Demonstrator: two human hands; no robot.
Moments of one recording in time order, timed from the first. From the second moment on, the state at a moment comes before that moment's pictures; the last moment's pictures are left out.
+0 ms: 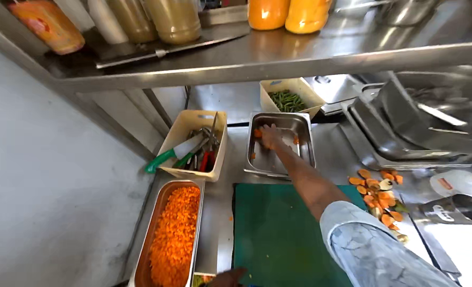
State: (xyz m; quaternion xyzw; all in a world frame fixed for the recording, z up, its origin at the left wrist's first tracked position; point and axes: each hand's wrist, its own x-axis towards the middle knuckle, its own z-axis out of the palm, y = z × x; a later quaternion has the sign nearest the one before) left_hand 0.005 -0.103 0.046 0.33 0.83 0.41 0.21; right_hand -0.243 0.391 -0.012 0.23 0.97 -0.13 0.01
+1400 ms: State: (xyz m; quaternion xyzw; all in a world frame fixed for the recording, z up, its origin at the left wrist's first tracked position) left_hand 0.031 -0.028 0.083 0.11 0.72 0.59 0.35; right_hand 0.409 0.281 -0.011 0.57 0.77 -0.23 -0.18
